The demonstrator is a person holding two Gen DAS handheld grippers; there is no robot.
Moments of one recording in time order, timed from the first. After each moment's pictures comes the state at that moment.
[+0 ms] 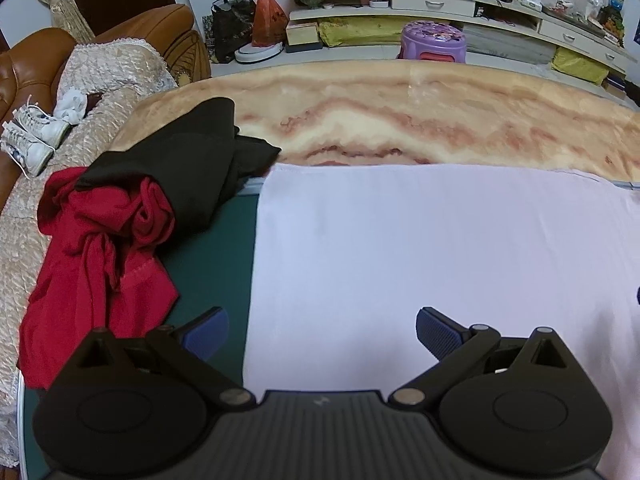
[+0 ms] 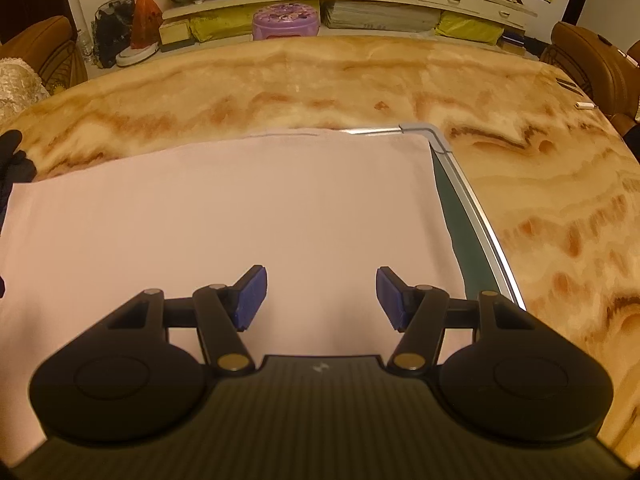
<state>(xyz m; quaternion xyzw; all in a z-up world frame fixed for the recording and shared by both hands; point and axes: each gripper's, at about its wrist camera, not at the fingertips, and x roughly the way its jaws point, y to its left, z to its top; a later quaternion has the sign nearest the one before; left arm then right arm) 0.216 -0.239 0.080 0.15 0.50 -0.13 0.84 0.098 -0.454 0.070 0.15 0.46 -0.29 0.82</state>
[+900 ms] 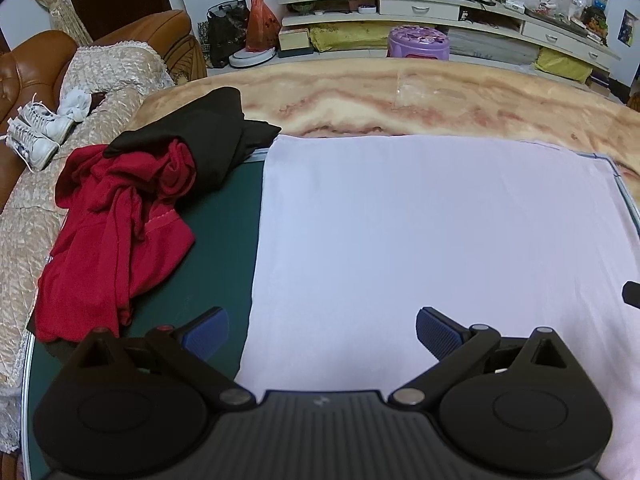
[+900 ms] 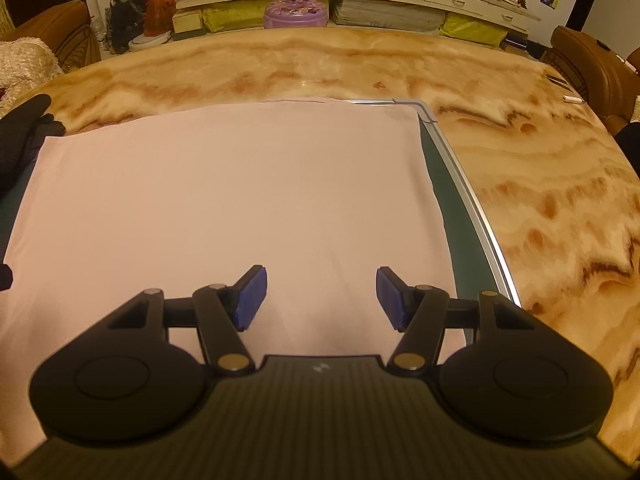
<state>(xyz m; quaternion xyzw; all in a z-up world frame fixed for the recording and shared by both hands) 0.147 -0.211 0.103 0.15 0.49 -0.14 0.85 0.044 -0.407 0.090 0.14 0.47 -0.28 0.83</state>
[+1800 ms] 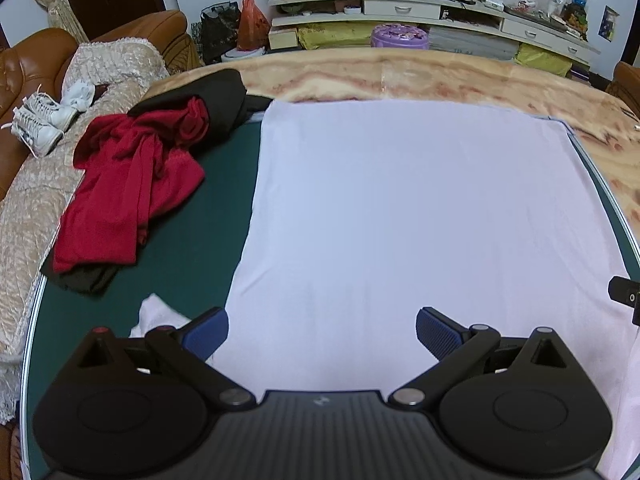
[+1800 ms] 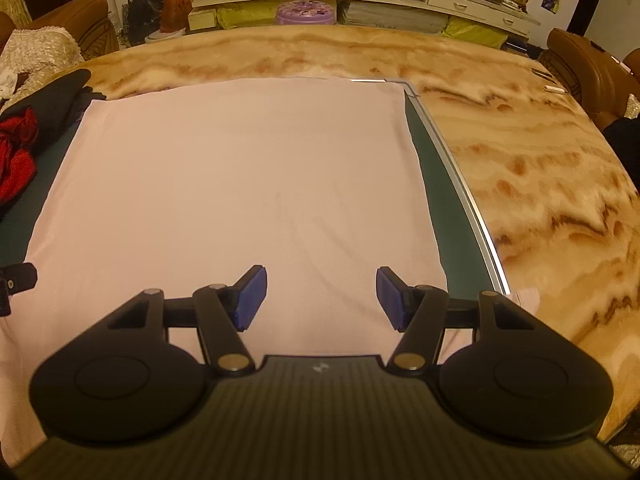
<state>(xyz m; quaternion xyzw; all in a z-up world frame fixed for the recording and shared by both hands) 0.049 -0.172 0.116 0.14 0.49 -0.17 0.84 -0.047 -0.345 0.117 0.13 0.47 -0.27 0.83</state>
